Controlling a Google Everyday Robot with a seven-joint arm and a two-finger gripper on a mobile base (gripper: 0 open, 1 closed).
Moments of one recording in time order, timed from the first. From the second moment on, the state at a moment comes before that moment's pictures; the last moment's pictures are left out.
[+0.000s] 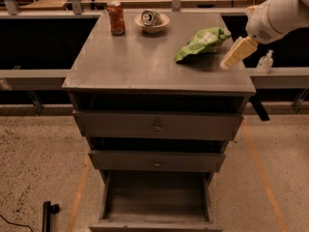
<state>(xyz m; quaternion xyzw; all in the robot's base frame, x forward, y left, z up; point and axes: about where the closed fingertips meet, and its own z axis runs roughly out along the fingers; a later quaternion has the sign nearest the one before) 0.697 -0.240 0.942 -0.52 0.76 -0.06 0.40</state>
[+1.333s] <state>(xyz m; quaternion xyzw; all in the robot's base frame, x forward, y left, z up) 0.766 -0.158 0.903 -0.58 0.68 -0.03 0.44</state>
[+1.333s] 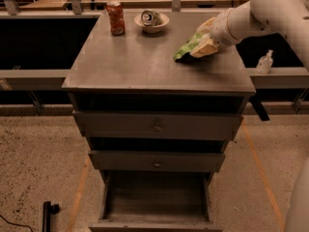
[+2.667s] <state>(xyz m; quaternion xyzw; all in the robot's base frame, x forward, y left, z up) 0.729 -0.160 0.916 -0.57 0.69 -0.05 0.44</state>
